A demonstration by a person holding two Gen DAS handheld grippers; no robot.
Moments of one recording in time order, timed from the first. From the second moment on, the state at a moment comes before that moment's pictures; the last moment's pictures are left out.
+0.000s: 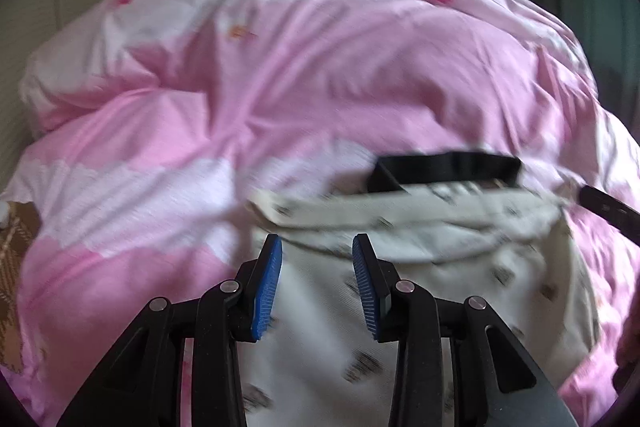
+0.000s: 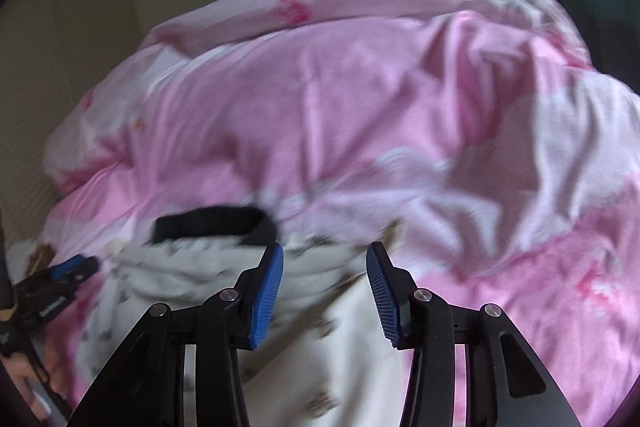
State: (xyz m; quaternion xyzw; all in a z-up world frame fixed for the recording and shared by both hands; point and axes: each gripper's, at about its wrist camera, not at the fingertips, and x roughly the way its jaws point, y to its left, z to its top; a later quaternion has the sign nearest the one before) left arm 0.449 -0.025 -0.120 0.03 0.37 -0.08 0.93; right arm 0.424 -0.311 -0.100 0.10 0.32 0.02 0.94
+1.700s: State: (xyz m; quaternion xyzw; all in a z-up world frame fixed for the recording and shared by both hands) left arm 0.493 -0.033 -0.144 0.03 0.38 -0.10 0.92; right arm 0.486 -0.242 -0.119 -0.05 0.38 0.12 0.91
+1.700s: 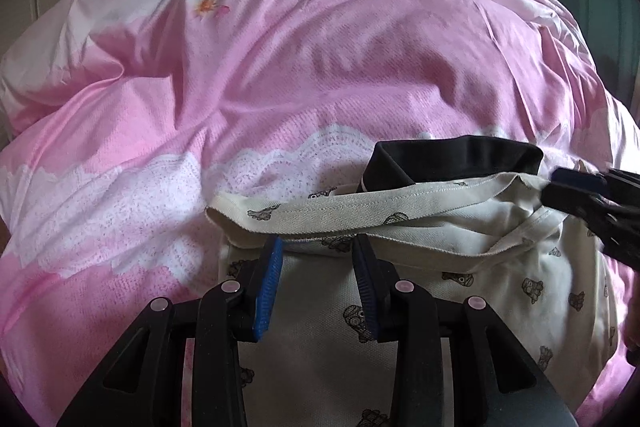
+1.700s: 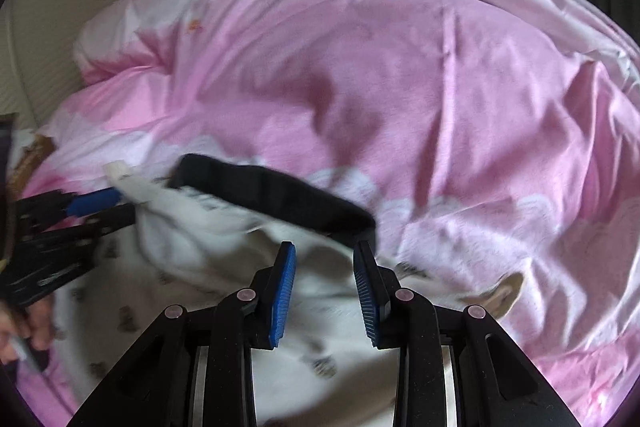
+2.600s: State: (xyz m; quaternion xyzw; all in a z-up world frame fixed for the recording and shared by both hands) left arm 0.530 -0.026 -0.114 0.04 0.36 -0.09 0.93; right arm 0.510 -0.273 -0.126 0.03 0.40 0.11 0.91
